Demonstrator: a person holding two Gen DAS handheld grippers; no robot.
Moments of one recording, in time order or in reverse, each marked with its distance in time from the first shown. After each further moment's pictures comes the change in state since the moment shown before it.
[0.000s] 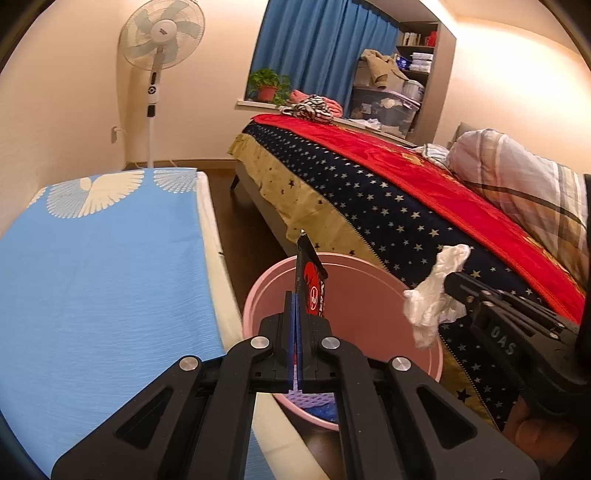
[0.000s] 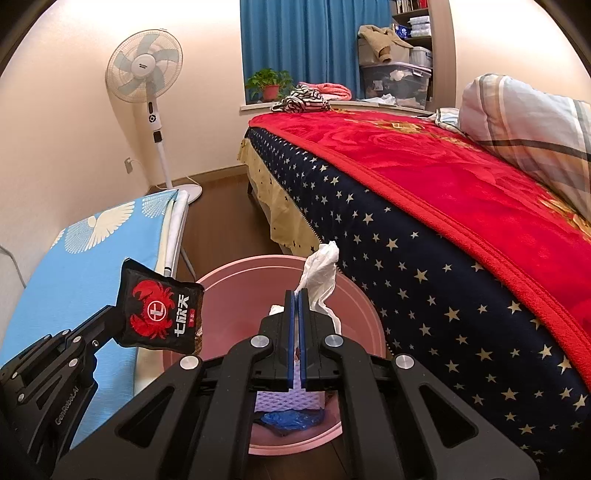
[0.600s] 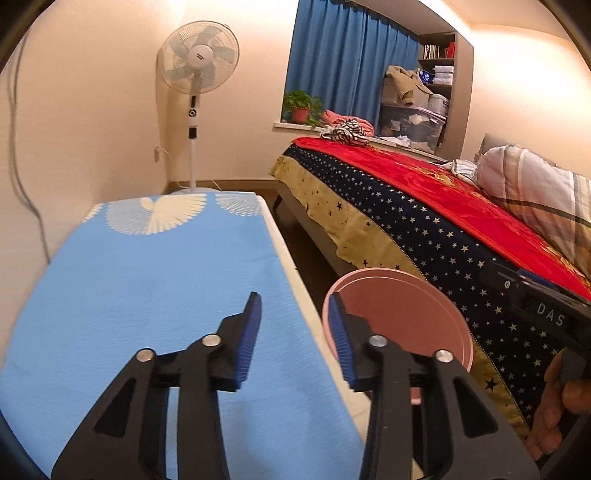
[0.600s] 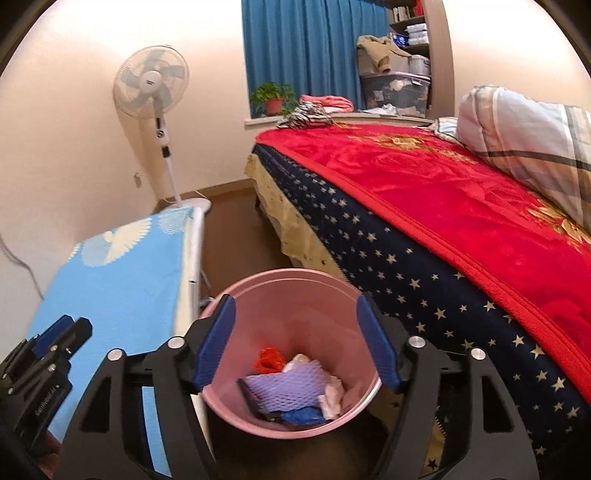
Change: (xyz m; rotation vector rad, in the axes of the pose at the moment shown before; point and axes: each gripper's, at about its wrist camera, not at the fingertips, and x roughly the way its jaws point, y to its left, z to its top) left arm -0.075 0.048 0.002 0.001 -0.074 0.154; right arm -0.055 0.017 0.006 0.006 -0.057 0.053
